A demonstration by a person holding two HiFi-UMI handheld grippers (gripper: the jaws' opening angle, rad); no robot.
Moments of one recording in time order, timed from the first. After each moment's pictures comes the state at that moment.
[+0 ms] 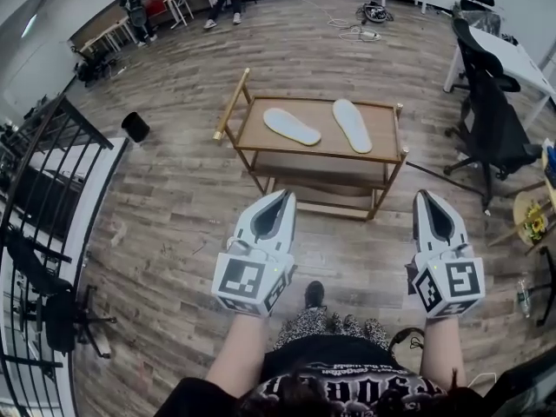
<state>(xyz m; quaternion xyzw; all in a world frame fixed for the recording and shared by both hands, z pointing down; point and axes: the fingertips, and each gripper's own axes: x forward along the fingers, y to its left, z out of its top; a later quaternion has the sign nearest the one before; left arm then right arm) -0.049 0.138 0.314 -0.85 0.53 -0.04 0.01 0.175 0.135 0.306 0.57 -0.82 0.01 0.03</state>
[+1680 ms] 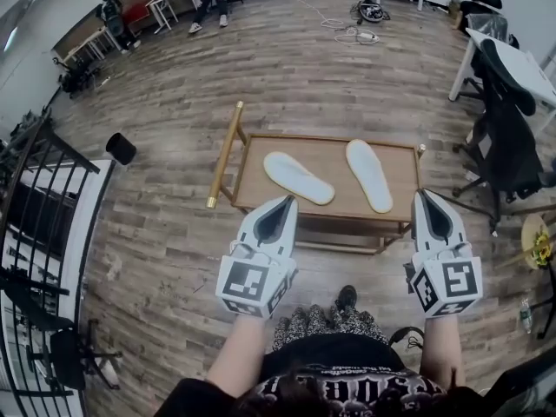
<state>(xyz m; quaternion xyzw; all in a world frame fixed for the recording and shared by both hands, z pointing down) -0.103 -0.108 0.338 -0.86 0.50 -0.07 -0.01 0.112 -0.106 0.314 0.58 -0.81 0.01 0.05</state>
